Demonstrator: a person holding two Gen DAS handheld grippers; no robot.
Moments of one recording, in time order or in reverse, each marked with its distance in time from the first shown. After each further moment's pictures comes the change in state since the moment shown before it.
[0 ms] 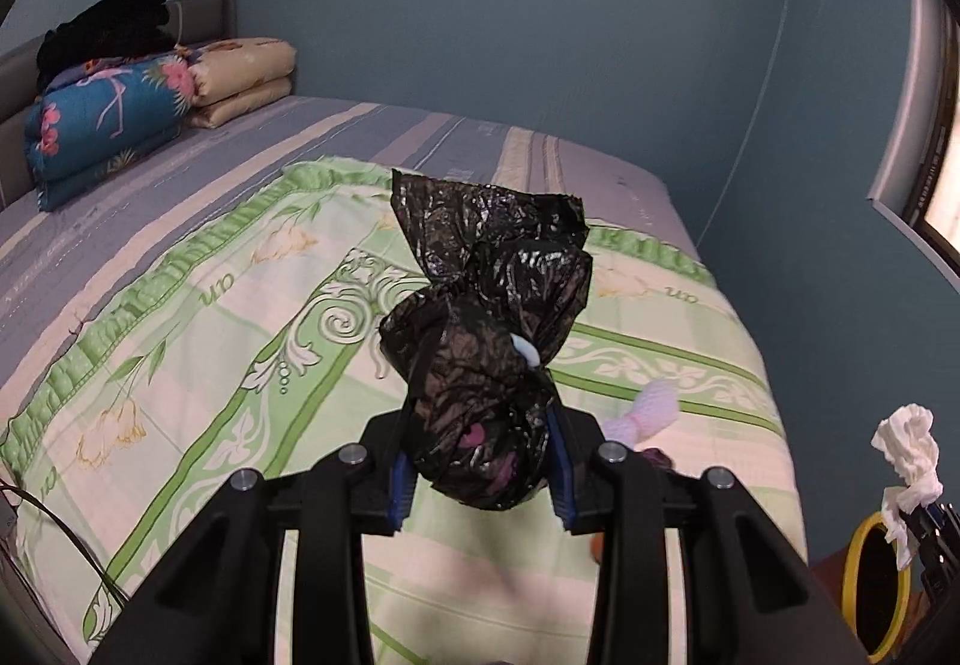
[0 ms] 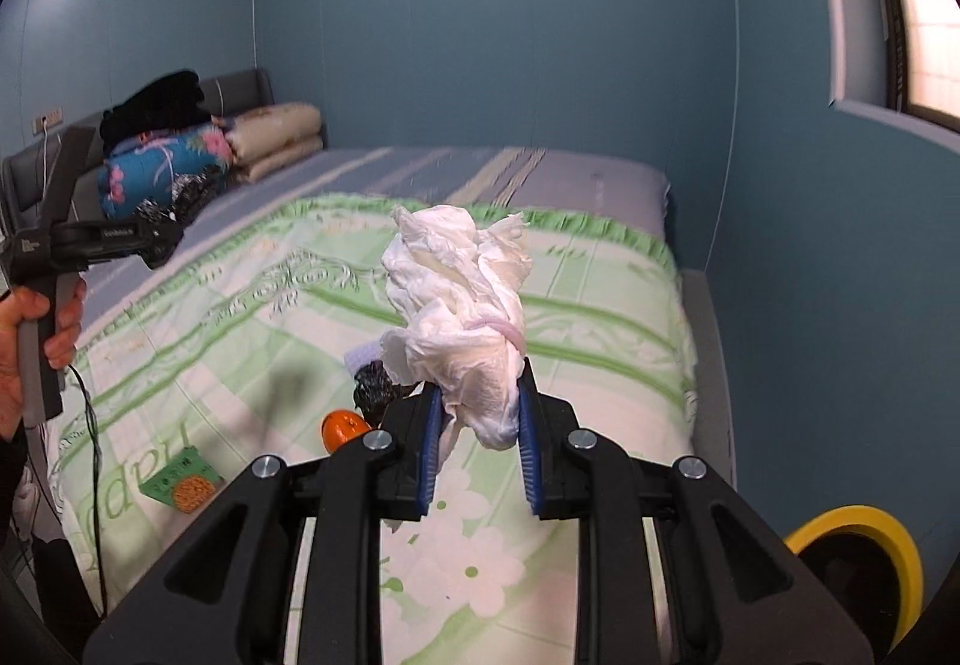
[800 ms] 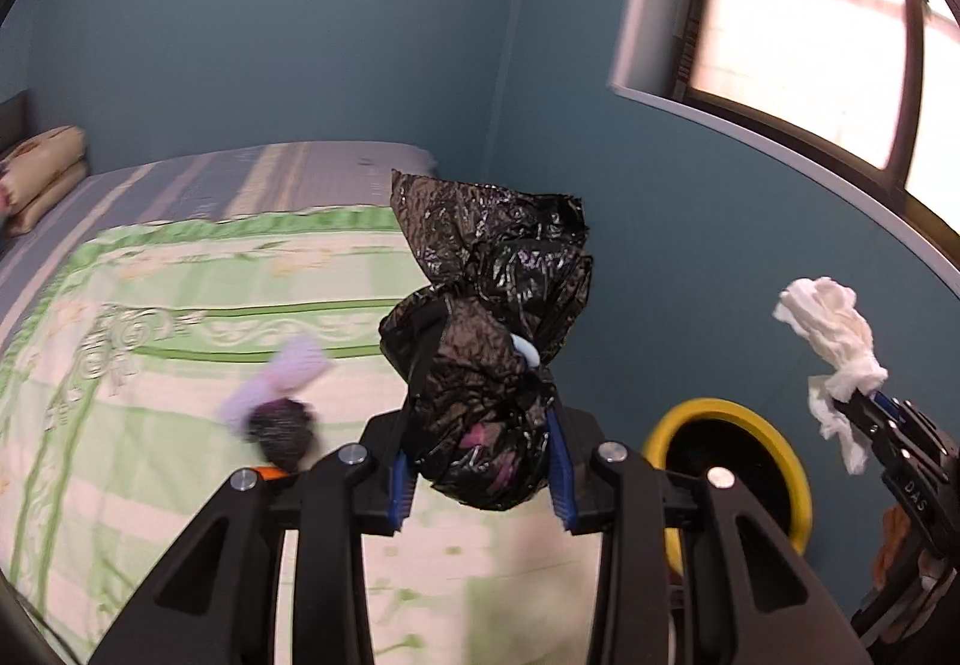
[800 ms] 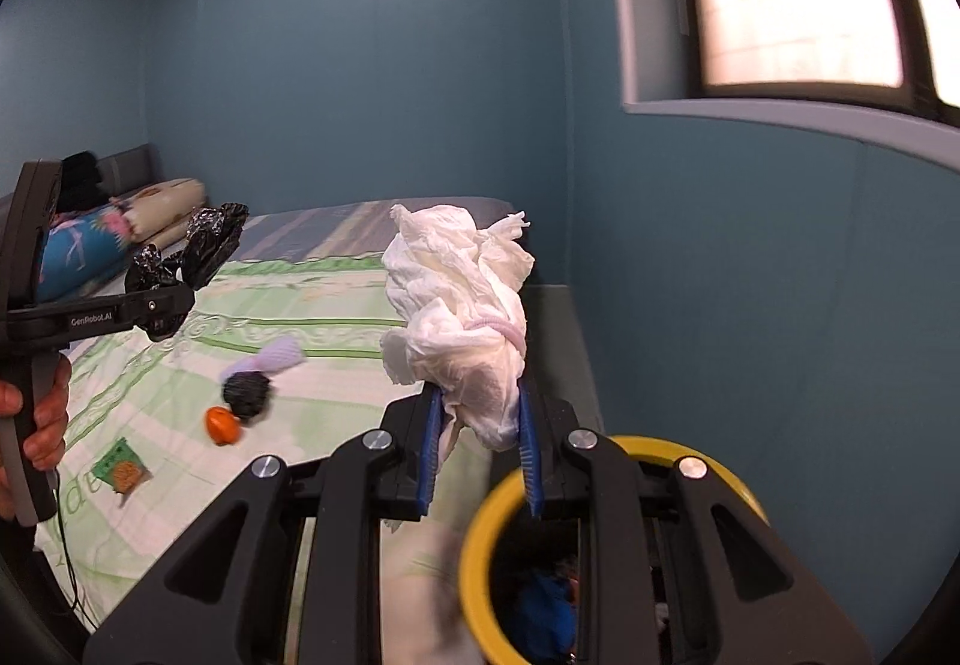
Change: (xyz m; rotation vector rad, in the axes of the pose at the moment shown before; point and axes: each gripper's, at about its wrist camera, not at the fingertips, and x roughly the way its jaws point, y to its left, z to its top) left arm -0.065 -0.269 -0.093 0.326 0.019 -0.374; right arm -0.165 -0.135 -0.057 0.165 -0.109 -0.279
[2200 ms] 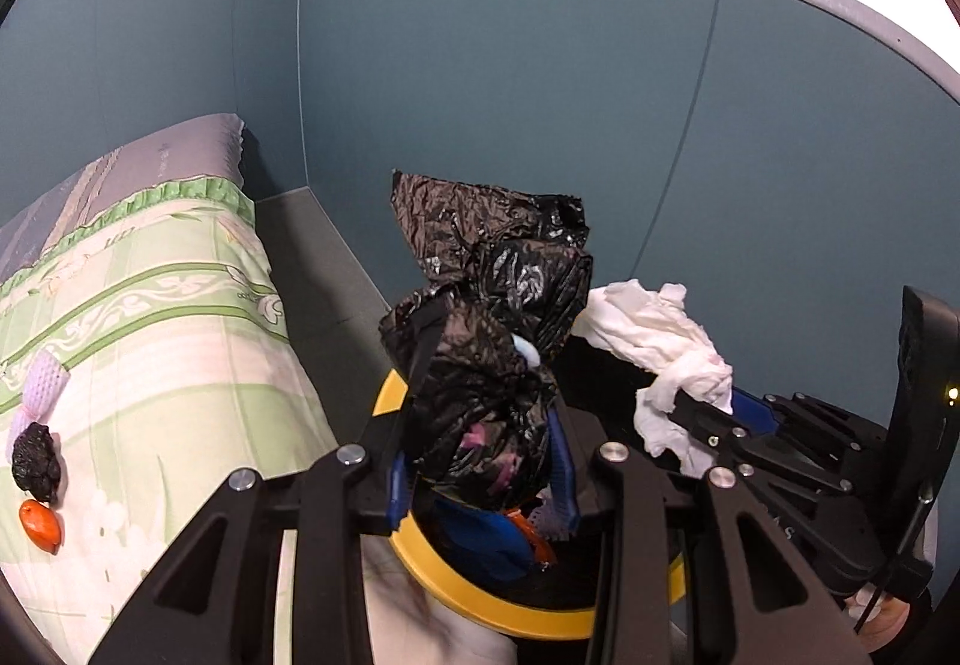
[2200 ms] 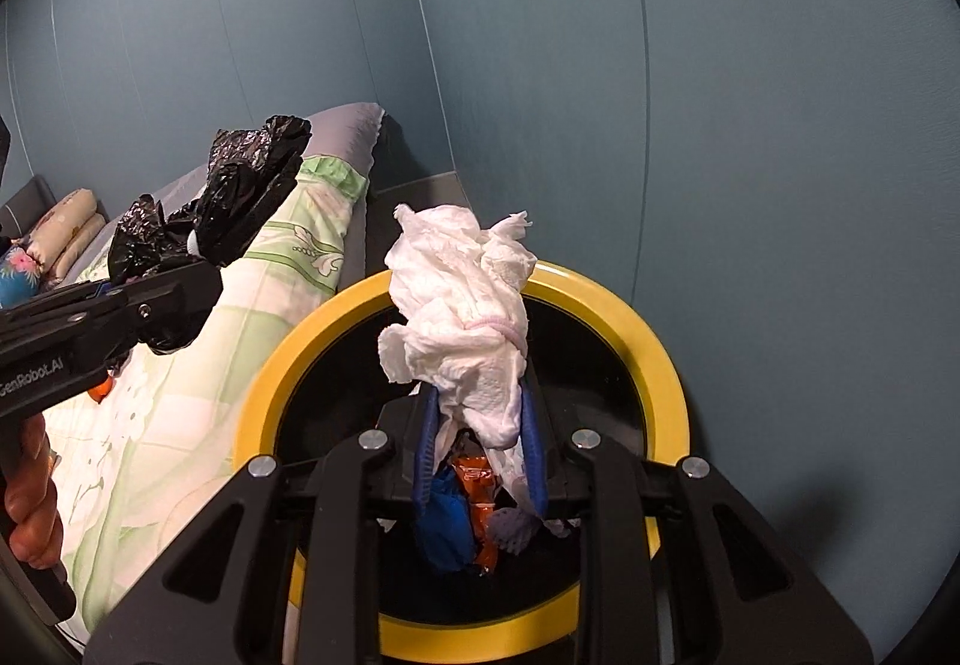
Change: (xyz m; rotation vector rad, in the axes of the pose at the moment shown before) left arm 0.118 -0.201 -0.072 0.254 0.172 -0.244; right arm 0.047 -0.115 -0.101 0.232 0.239 -0.193
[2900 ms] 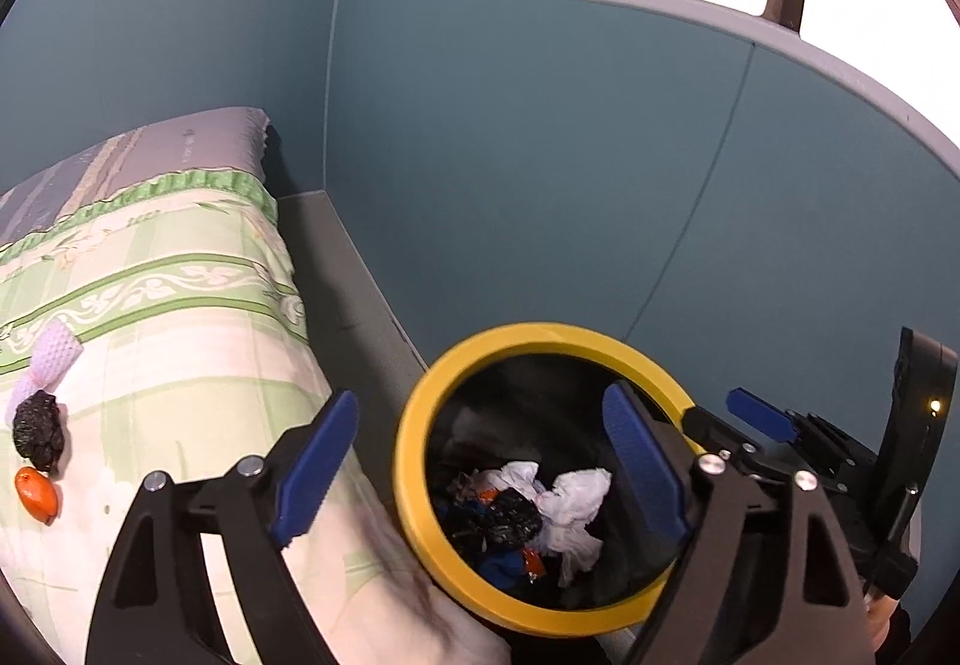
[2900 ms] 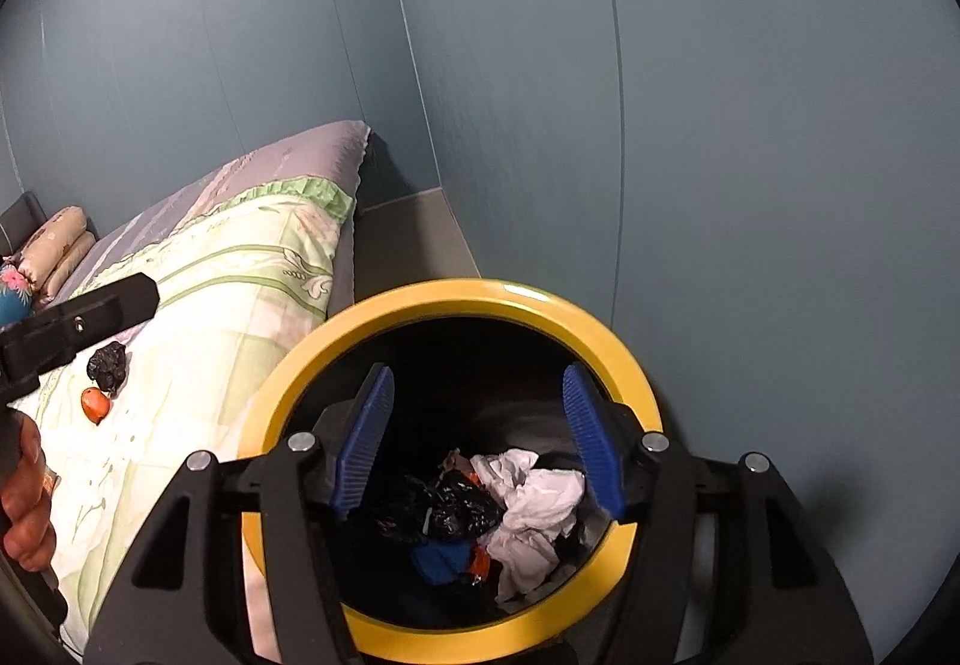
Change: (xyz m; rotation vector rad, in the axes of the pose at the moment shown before) left arm -0.025 0.028 0.003 -0.099 -0.070 0.004; right arm -0.012 0.007 0.012 0.020 -0.045 -0.024
